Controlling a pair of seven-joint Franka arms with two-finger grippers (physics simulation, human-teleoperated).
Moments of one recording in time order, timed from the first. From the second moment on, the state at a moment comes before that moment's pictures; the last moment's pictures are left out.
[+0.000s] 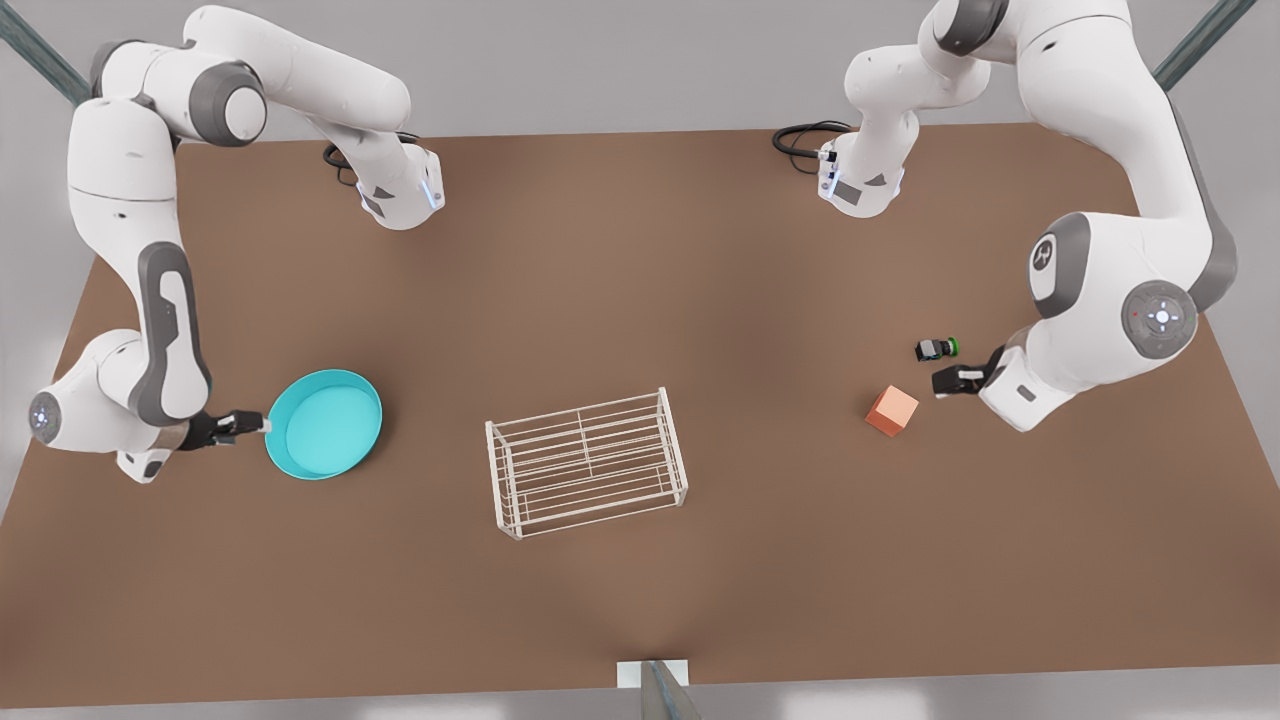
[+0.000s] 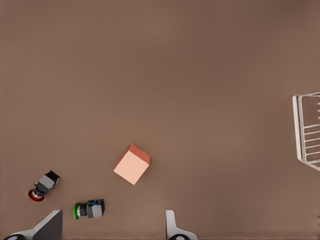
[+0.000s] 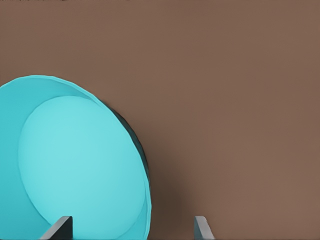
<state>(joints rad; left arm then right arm) 0.04 0.34 -0.17 -1.37 0.02 1.56 -0.11 -0.36 0.59 -0.02 -1.73 0.21 2.03 -0.70</state>
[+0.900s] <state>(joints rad) 0.00 0.29 -0.24 -1.43 0.05 1.55 -0.19 -0.37 0.64 0.02 -1.78 0.26 2.17 -0.75</state>
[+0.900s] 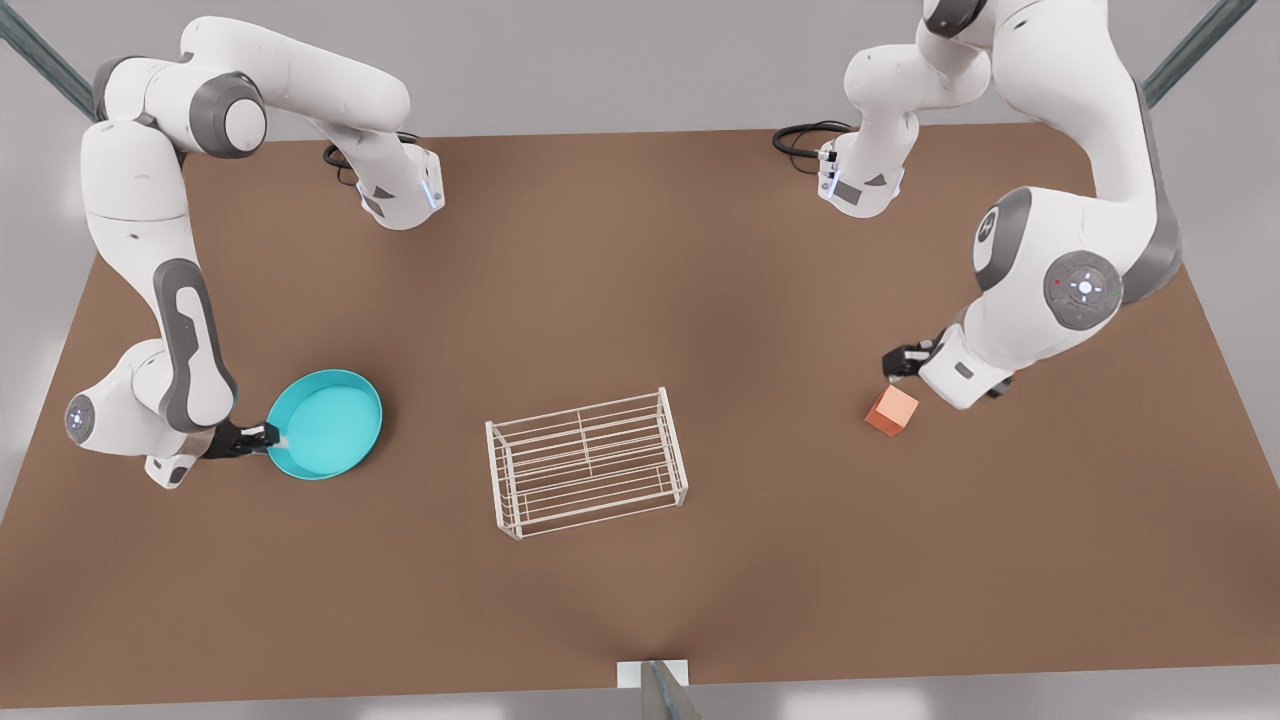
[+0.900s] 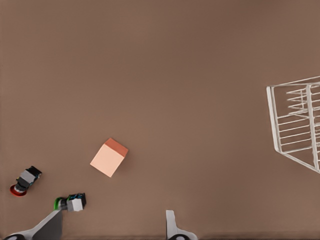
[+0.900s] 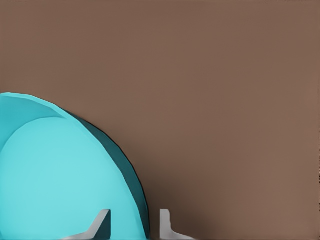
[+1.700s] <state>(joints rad) 0.06 0.27 -0.23 -1.51 0.10 1.54 -0.08 -0.35 0.65 0.02 -1.77 0.24 2.21 -0.77</state>
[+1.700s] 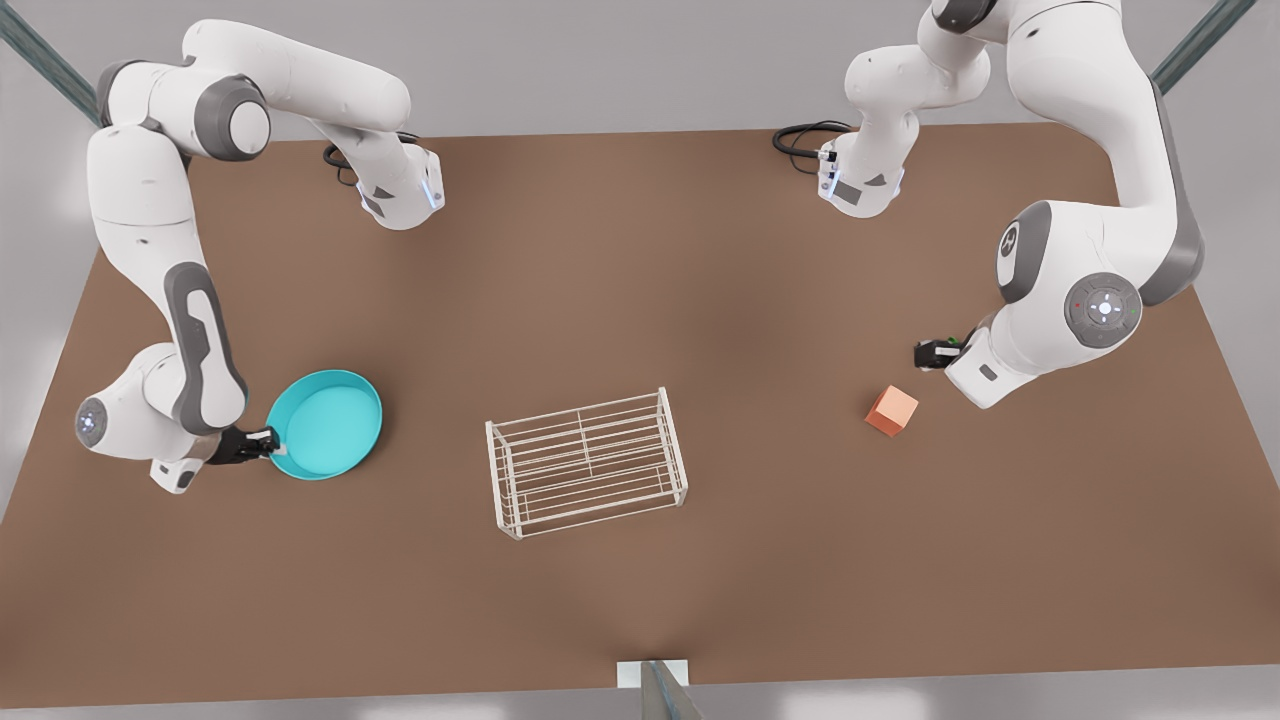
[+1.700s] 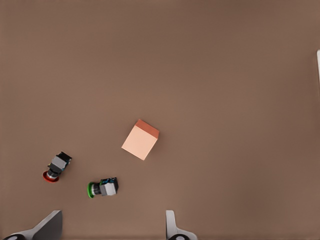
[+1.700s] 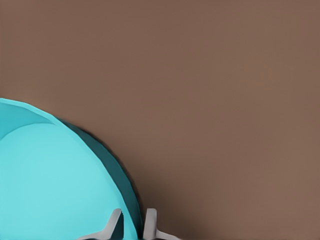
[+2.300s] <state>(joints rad) 0.06 0.27 -0.23 -1.51 0.10 1.54 -0.05 -0.36 0.53 0.03 -1.74 0.26 2.05 -0.79</state>
